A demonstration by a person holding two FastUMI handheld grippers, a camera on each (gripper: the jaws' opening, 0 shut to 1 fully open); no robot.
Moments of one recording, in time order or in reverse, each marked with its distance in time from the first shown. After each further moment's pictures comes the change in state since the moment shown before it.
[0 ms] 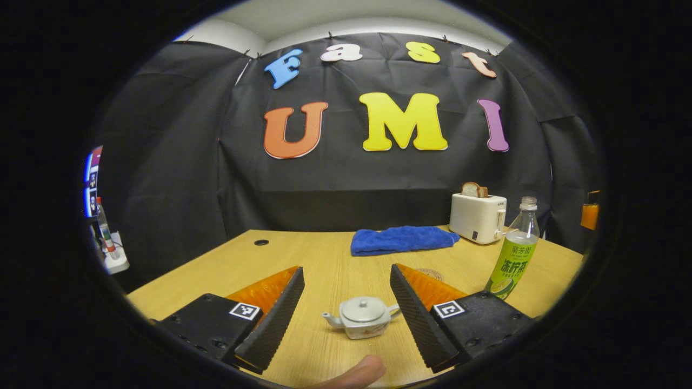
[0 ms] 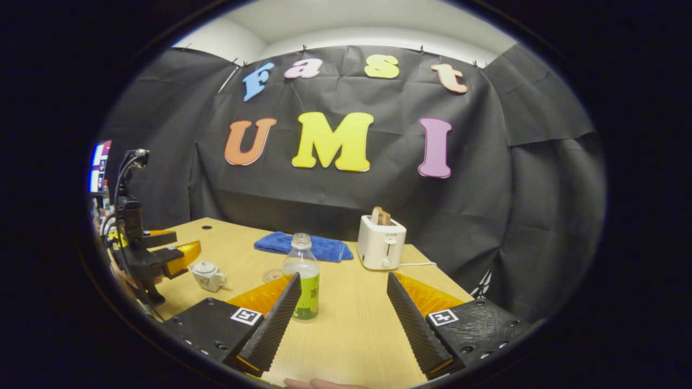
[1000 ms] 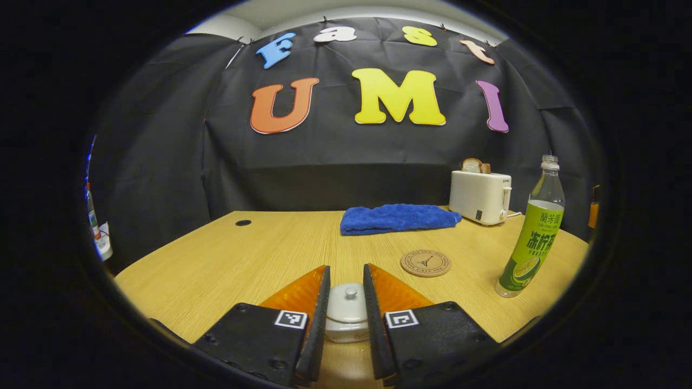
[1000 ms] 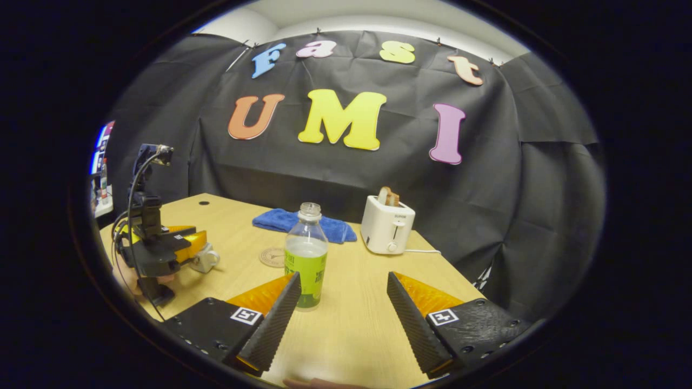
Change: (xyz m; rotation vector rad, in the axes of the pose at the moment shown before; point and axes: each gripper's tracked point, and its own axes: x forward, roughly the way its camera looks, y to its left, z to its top) left arm 0.039 -0.011 -0.038 0.034 0.030 -0.024; right arm 0.021 0.018 -0.031 -0.071 0.084 -0.004
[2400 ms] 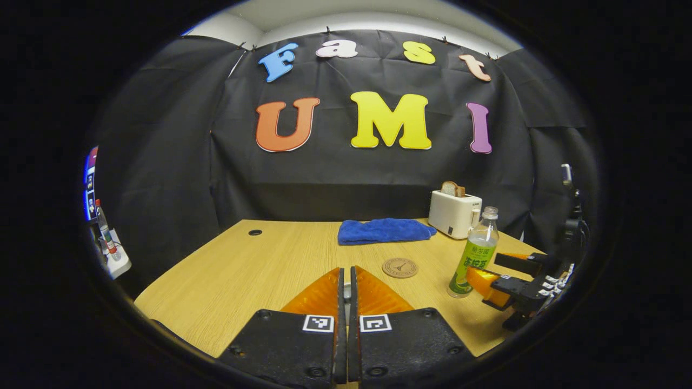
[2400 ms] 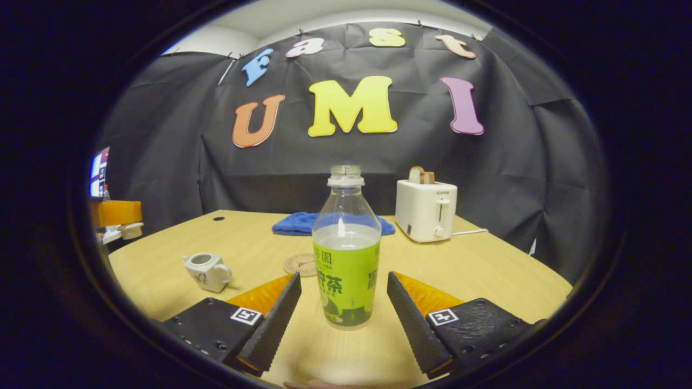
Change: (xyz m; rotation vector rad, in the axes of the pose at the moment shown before) left arm -0.125 0.007 0.061 -0.027 0.017 -0.058; right arm 0.091 0.070 -0.041 0.165 0.005 0.142
